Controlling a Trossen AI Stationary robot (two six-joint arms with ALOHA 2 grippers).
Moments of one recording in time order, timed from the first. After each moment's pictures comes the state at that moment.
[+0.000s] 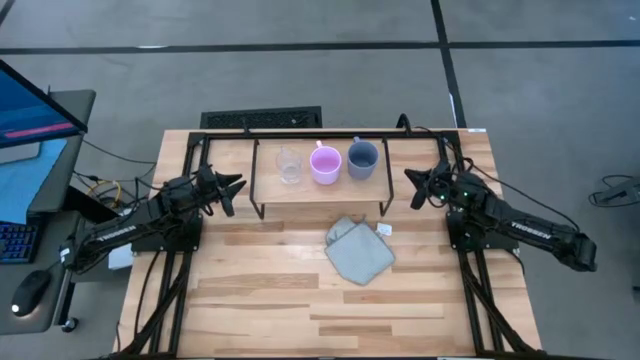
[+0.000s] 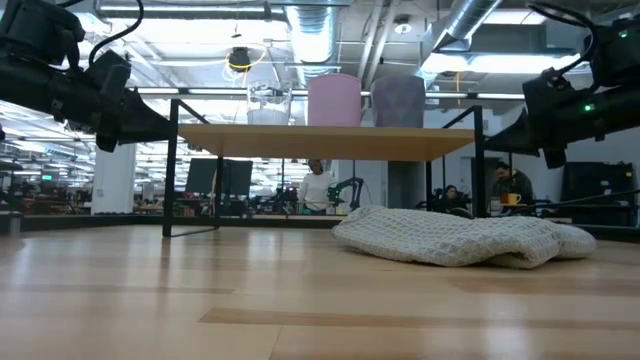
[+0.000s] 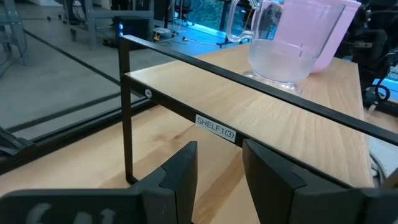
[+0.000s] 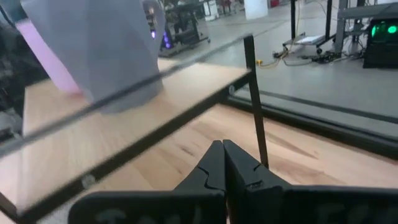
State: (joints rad) left arm 0.44 0.12 0.06 -0.11 -0.14 -0.20; right arm -0.50 0.21 0.01 0.04 0.10 0.22
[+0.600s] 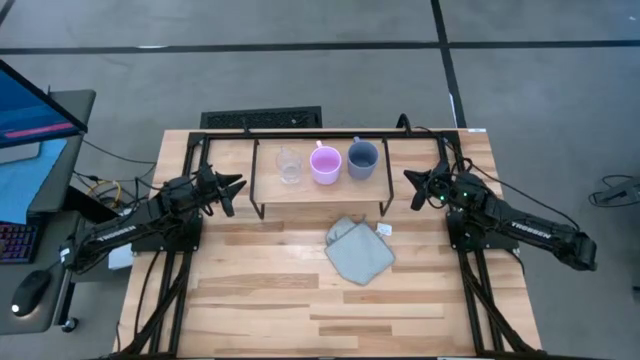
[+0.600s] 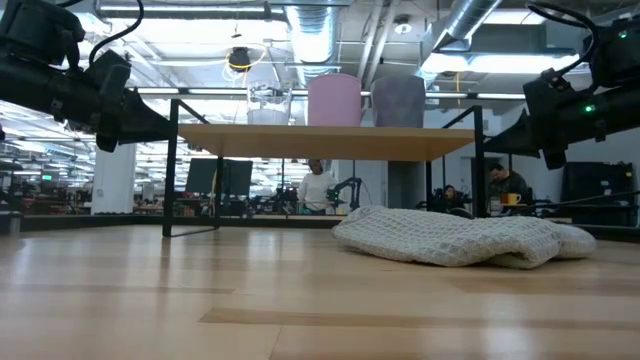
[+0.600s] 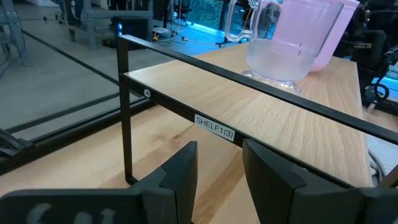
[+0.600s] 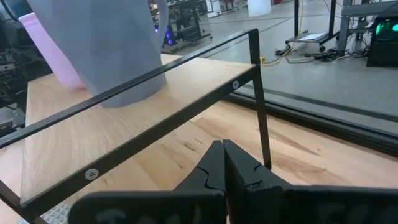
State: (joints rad) left arm 0.44 0.12 0.06 -0.11 -0.13 -0.20; right arm -0.49 0.22 0.01 0.03 0.10 0.21
